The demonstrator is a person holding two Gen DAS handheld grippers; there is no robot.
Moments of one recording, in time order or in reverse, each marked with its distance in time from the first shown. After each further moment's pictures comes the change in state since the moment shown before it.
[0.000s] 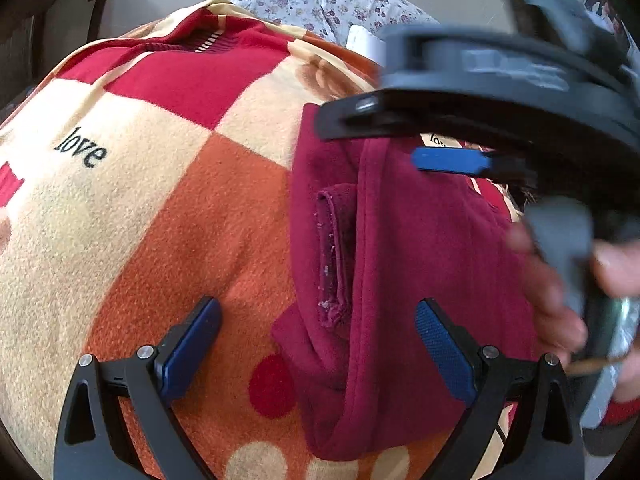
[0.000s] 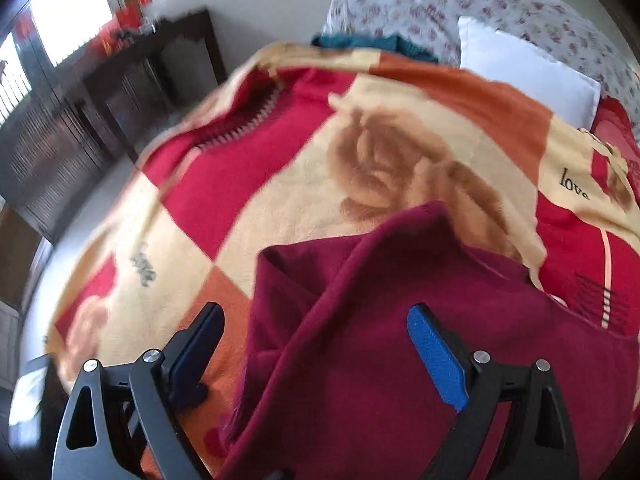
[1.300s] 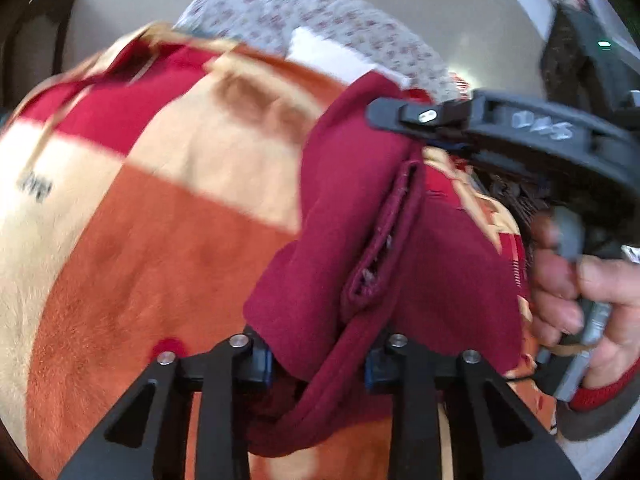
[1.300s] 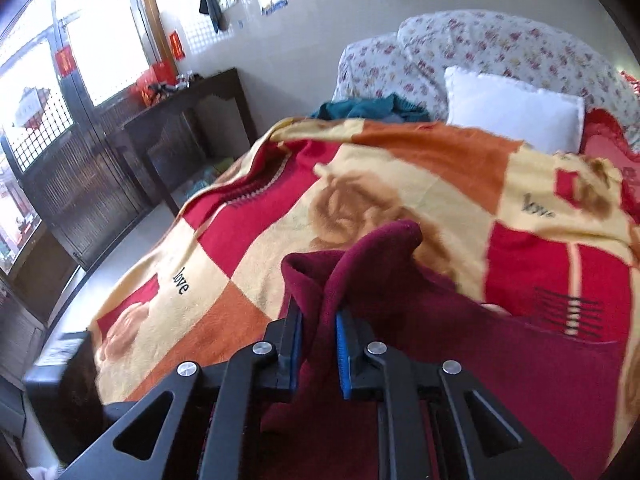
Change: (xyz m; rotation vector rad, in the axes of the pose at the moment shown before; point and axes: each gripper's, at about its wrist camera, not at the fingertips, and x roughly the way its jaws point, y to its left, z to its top) left arm -0.029 -0.074 -0.009 0.112 -0.020 -0.095; right arm -0.112 -0.075 -0.045 0.002 -0.286 0.146
